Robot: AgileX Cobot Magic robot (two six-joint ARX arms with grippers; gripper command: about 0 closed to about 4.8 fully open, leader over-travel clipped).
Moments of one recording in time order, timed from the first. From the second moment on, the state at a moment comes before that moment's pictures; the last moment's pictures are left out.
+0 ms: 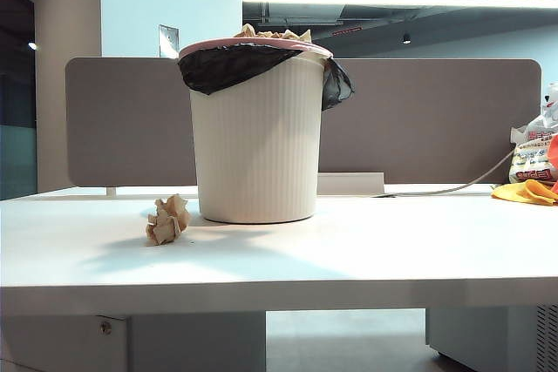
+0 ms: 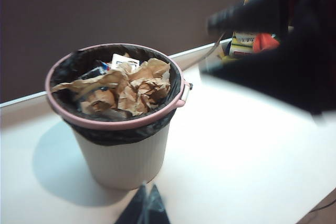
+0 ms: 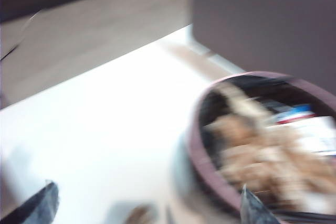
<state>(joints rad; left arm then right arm) -0.52 1.06 1.58 -0.74 0.02 -0.06 0.64 1.84 2.38 -0.89 -0.24 -0.10</state>
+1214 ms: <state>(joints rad) -0.52 0.88 1.29 -0.89 0.04 -0.12 0.77 2.19 1.66 -0.21 -0.11 -0.02</state>
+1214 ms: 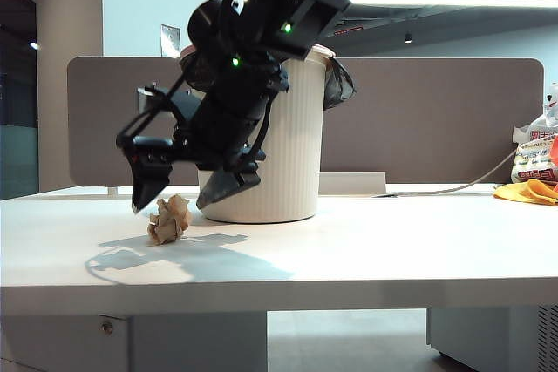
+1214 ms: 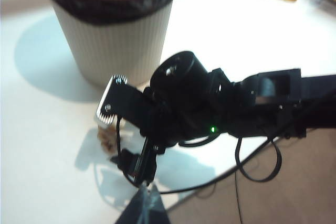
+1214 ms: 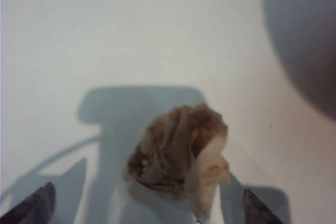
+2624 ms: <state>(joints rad) -0.52 0.94 1.26 -0.39 0.09 -0.17 0.63 1.56 1.91 -0.33 -0.06 -0.09</state>
